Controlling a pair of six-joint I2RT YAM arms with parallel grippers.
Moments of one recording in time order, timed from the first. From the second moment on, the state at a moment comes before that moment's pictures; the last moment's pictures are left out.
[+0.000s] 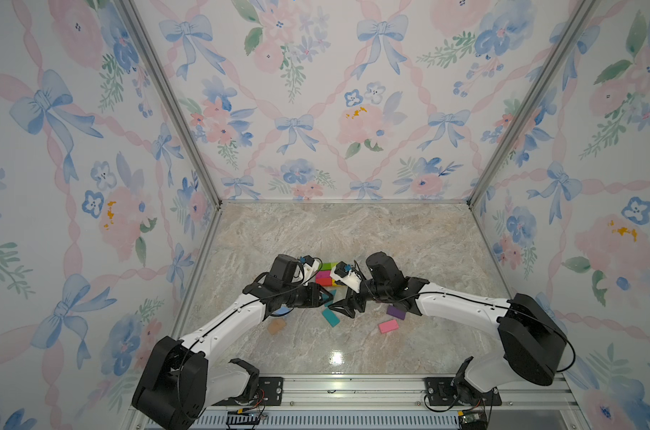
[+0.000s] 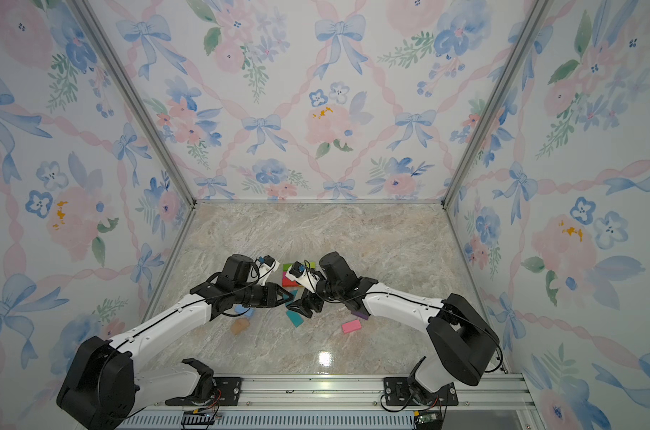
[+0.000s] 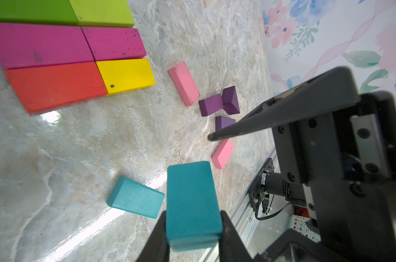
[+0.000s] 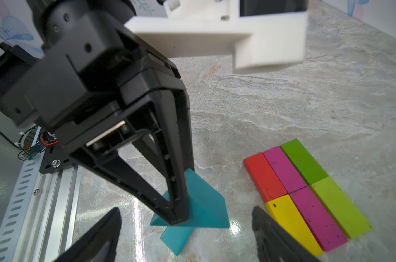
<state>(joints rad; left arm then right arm) -0.45 1.20 0.67 -0.30 0.63 -0.52 0.83 1.53 0.89 0.01 -0.49 -0.21</state>
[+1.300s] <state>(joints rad) -0.44 1.19 0.67 -0.29 0.65 -0.52 0.87 1.64 0.99 -0.09 -0.39 -0.28</state>
